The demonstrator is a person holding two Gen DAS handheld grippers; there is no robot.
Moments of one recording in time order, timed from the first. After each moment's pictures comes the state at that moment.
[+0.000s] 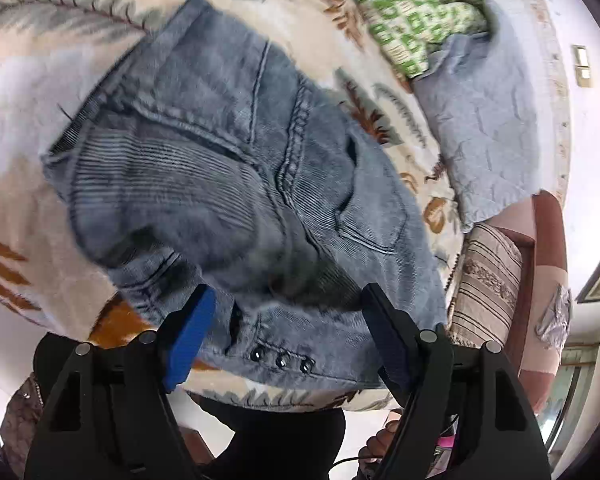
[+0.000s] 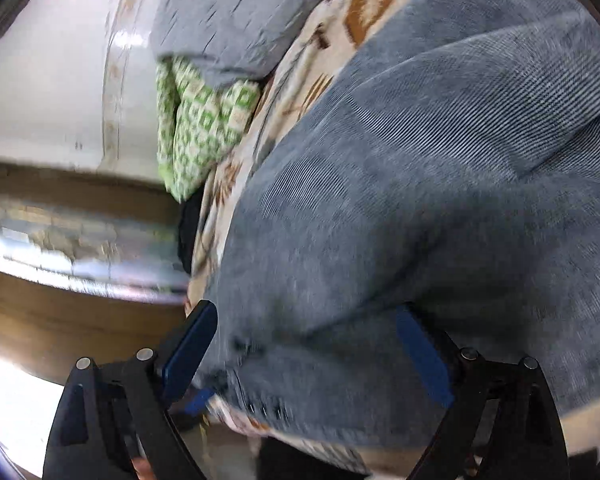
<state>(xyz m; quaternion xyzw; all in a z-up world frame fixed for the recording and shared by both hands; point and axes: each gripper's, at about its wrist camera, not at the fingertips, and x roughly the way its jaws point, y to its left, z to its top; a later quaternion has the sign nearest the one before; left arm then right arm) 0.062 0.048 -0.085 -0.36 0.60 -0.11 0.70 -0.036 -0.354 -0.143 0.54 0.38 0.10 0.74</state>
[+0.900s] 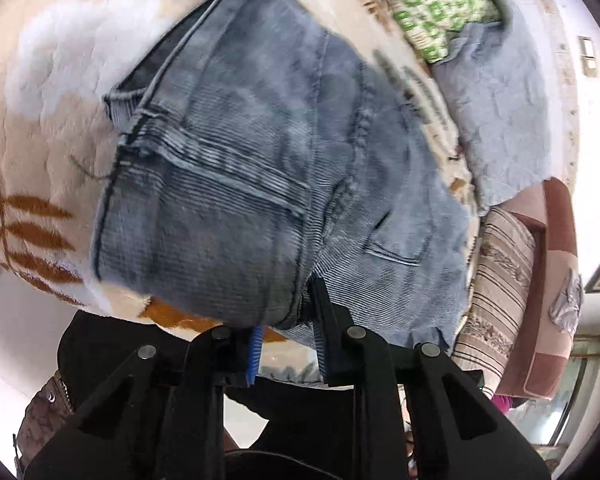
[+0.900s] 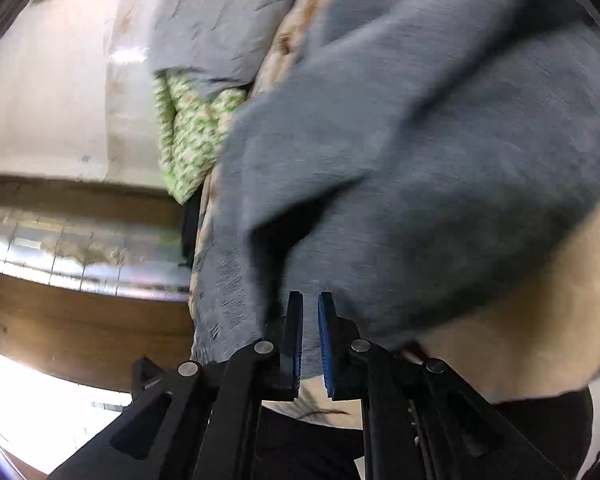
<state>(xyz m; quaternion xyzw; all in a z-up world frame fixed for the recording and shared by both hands) 0.020 0.075 -0.096 -0.34 0.61 -0.12 0.70 -0.127 -0.382 -0.154 0.55 0.37 0.09 0.74</state>
